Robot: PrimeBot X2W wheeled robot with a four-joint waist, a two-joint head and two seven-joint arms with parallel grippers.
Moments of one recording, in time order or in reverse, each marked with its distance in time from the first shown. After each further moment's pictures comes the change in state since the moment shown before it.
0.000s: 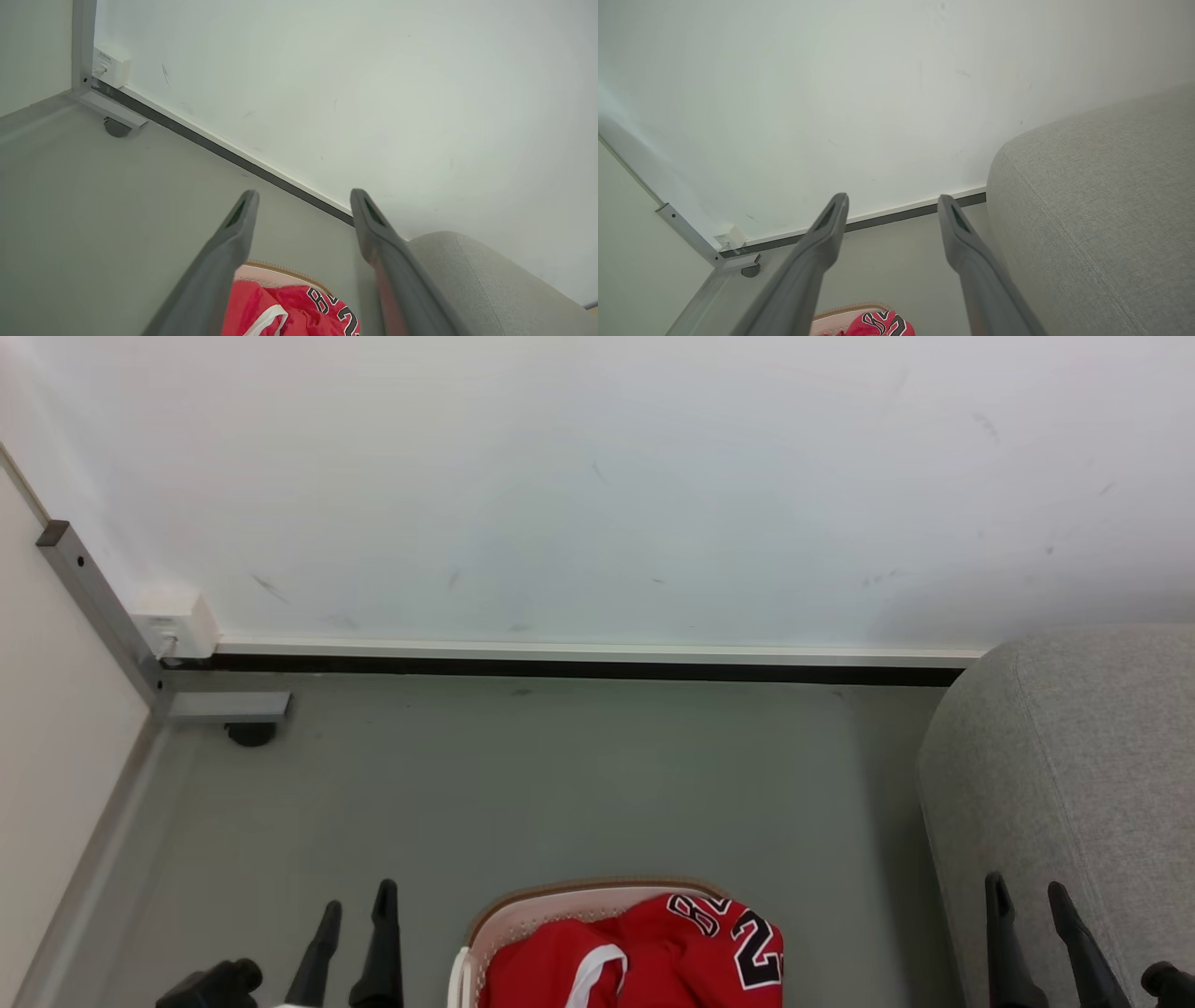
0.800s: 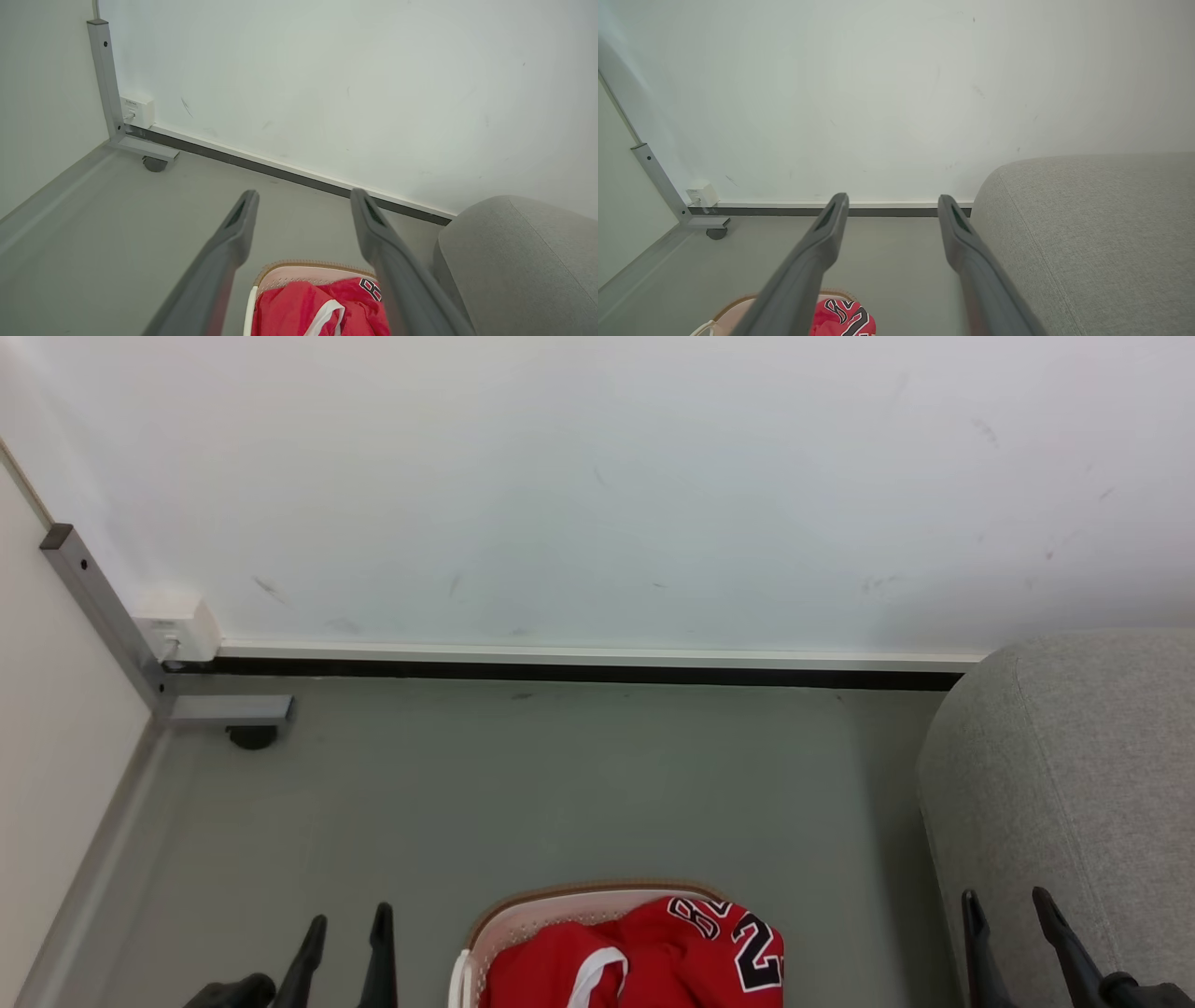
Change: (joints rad) left arm 0.012 0.002 0.030 0.058 0.260 -0.021 -0.056; right arm 0.007 -0.003 0.008 0.030 -0.247 0.000 -0.055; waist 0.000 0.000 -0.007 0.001
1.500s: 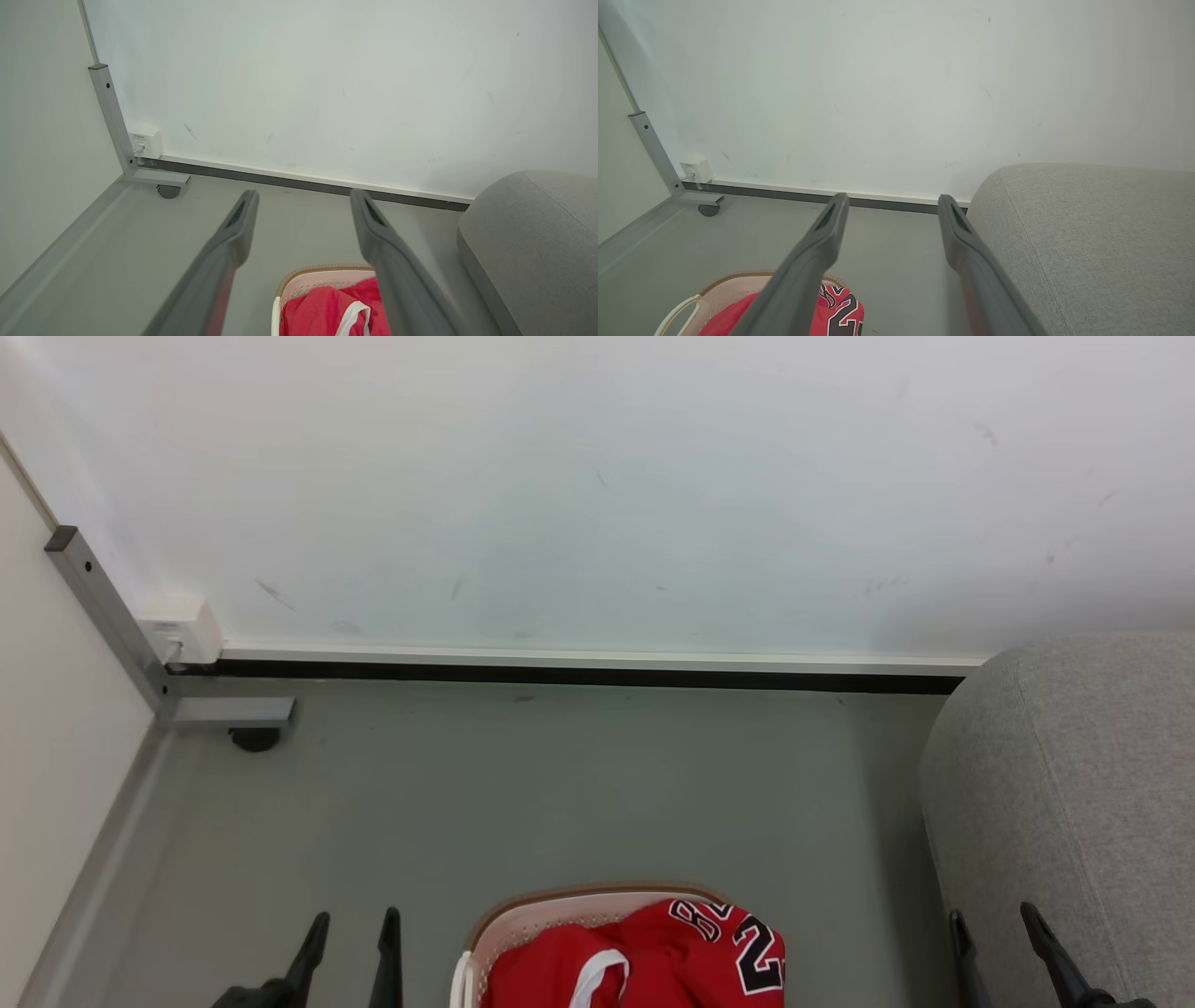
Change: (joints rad) left arm 0.007 0.001 0.001 0.003 0.157 -0.004 -0.043; right arm 0.008 -0.003 0.008 0.043 -0.099 0.000 -0.041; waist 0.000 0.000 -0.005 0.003
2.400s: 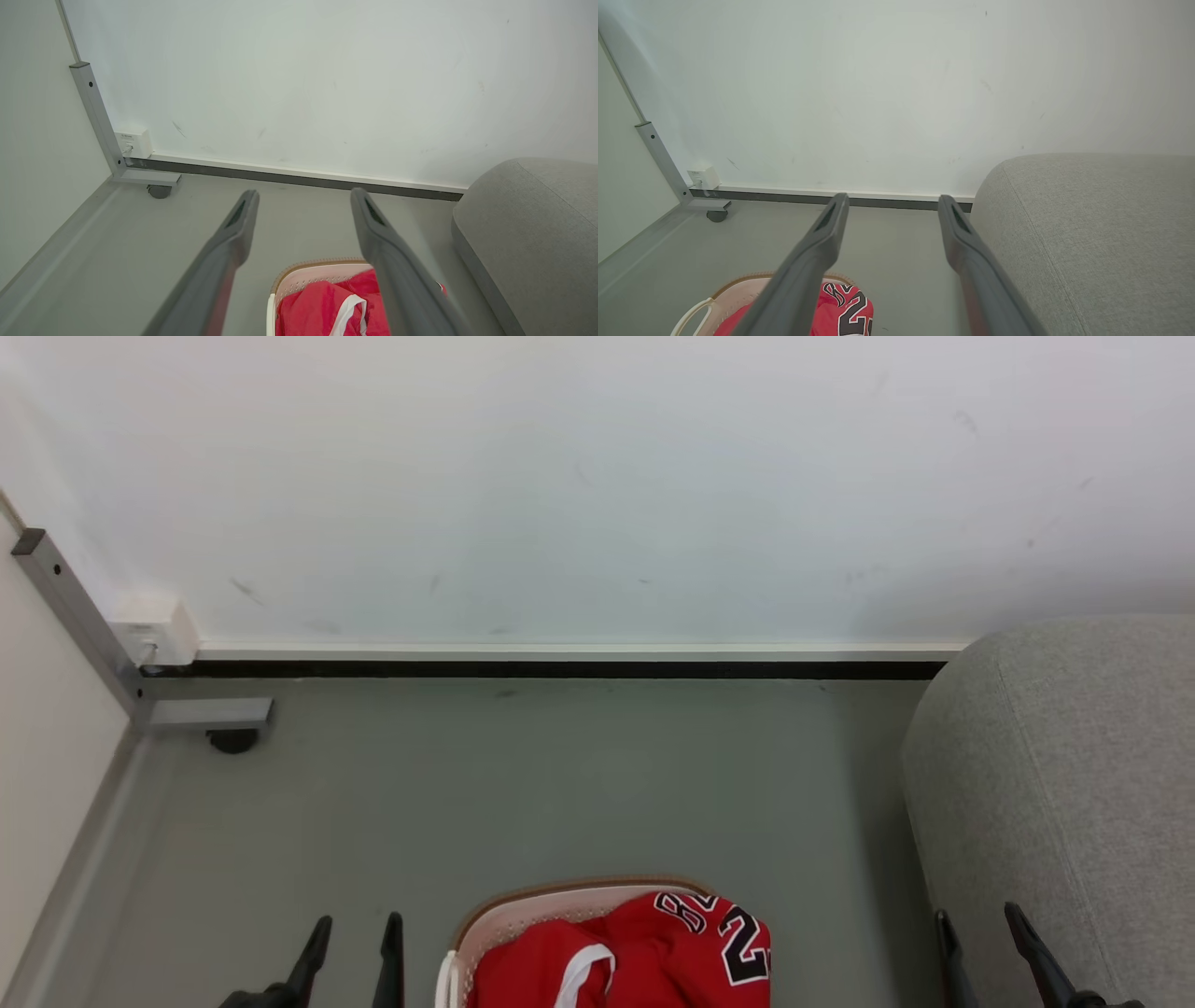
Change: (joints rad) left arm 0.006 0.002 -0.002 0.006 0.019 -0.009 -0.014; right arm 0.002 -0.002 0.034 0.001 0.046 0.000 -0.015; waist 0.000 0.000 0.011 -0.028
